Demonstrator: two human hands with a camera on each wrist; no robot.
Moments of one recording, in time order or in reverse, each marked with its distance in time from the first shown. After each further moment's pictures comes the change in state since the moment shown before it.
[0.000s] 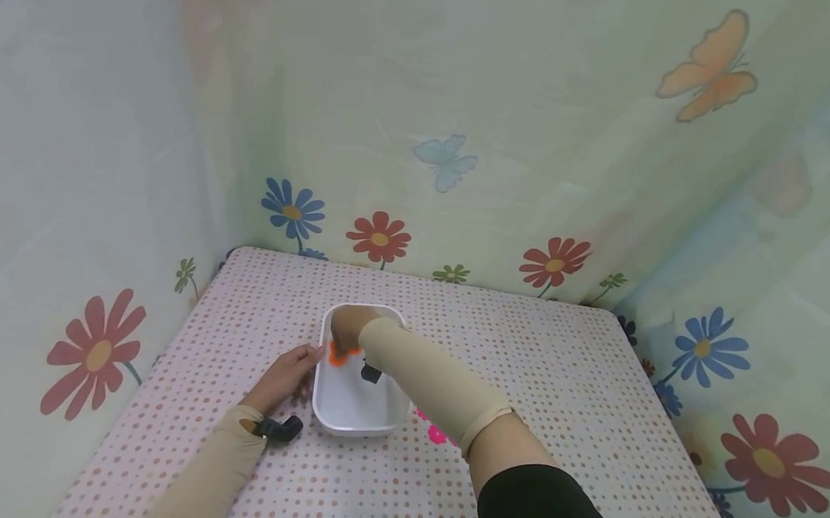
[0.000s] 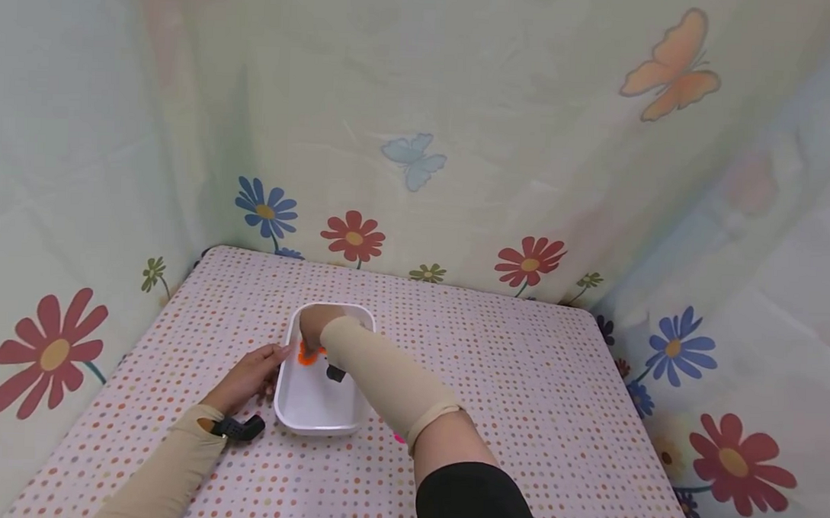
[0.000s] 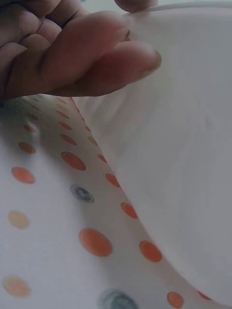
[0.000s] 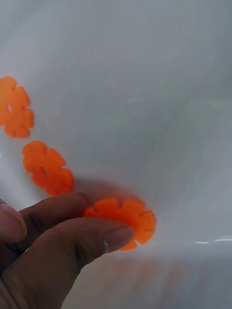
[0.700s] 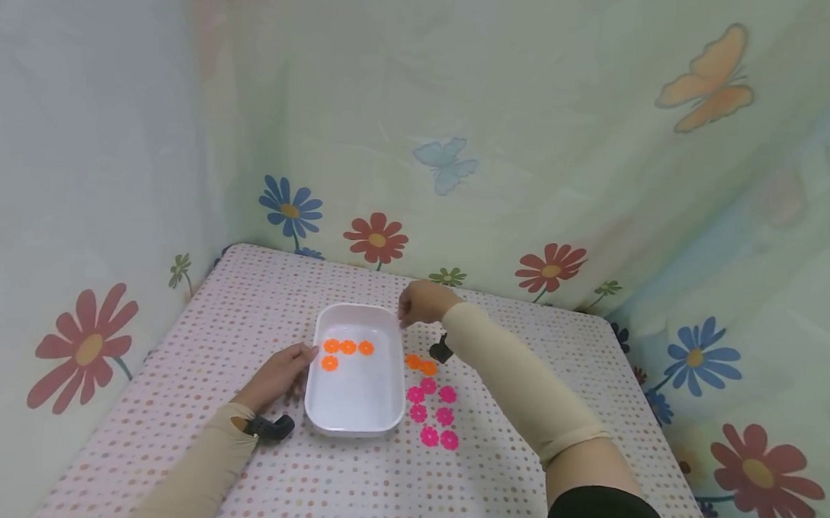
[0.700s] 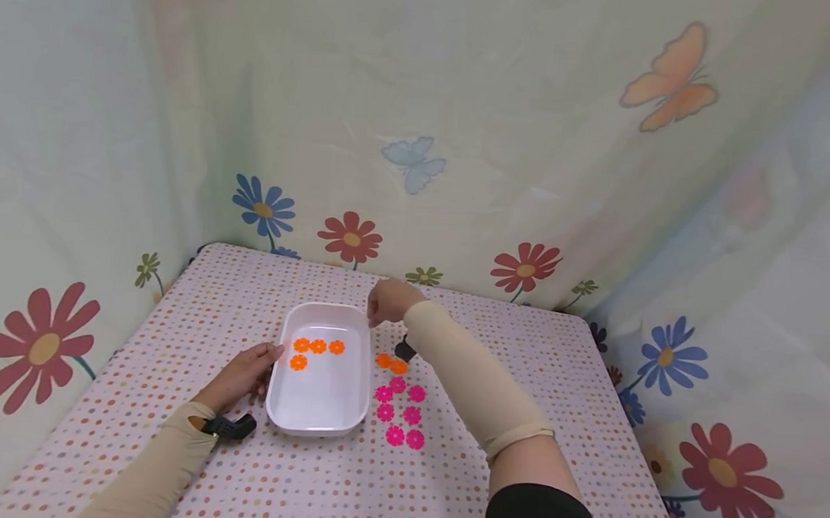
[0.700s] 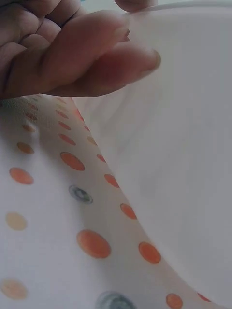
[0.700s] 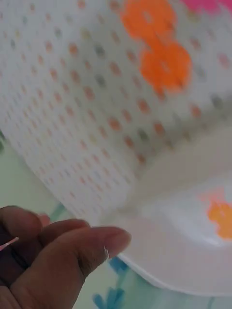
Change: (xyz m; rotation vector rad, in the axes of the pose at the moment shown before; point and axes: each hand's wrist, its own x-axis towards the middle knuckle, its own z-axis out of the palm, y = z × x) left_hand -0.002 0.006 -0.001 0.074 0.020 -0.009; right_hand -0.070 0.114 -0.033 0.185 0.089 0.112
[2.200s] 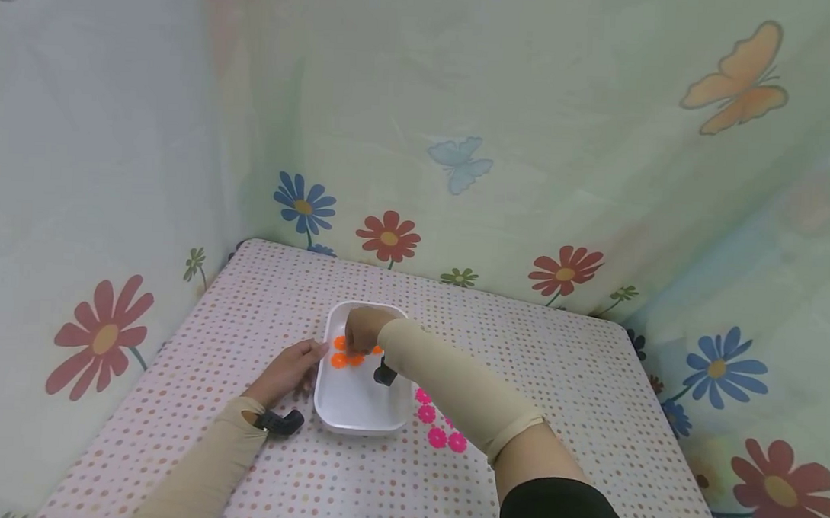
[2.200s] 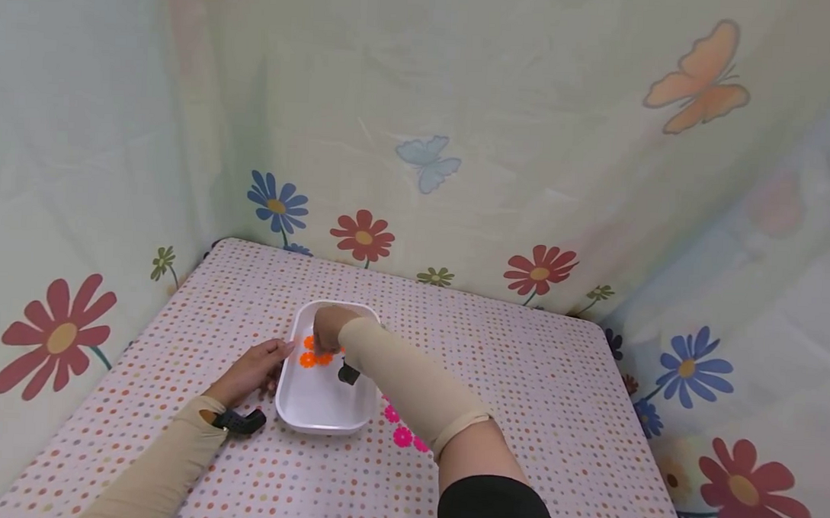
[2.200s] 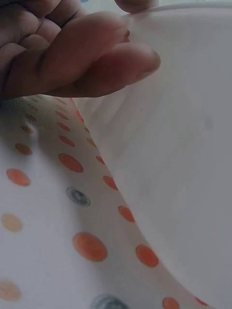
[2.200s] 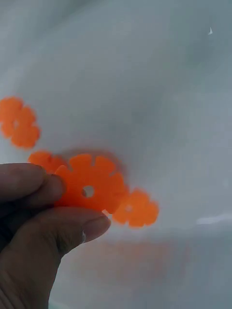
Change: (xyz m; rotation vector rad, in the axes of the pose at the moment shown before) left_hand 0.008 -0.007 0.000 -0.070 -0.028 0.032; right_hand 0.034 -0.101 0.044 -0.050 -0.171 -0.094
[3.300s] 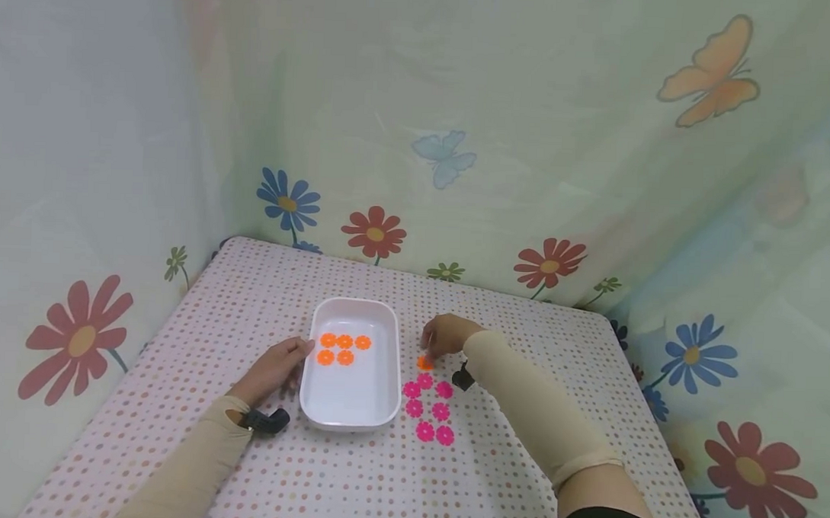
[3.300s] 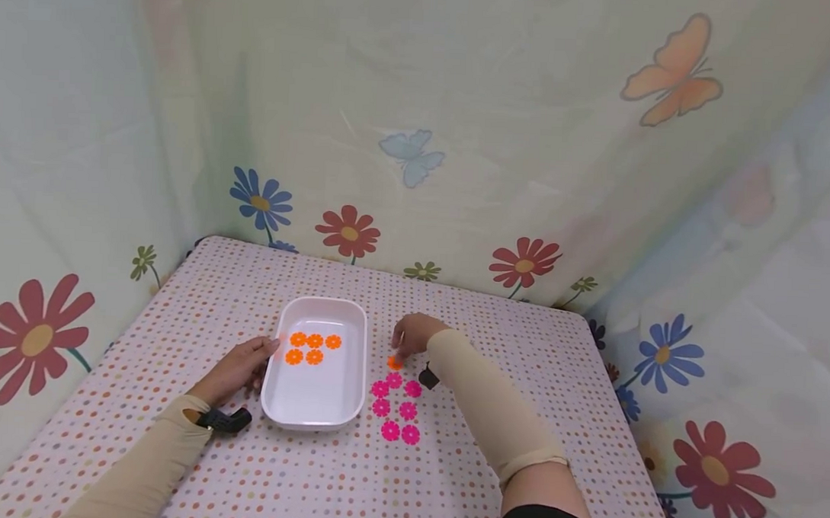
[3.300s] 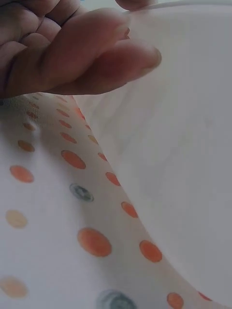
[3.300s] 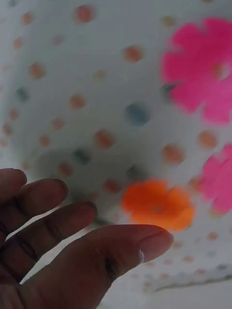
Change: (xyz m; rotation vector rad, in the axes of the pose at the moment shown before) left_hand -0.005 0.009 -0.001 0.081 0.024 -0.042; right_hand -0.060 0.164 0.028 0.176 0.013 0.232
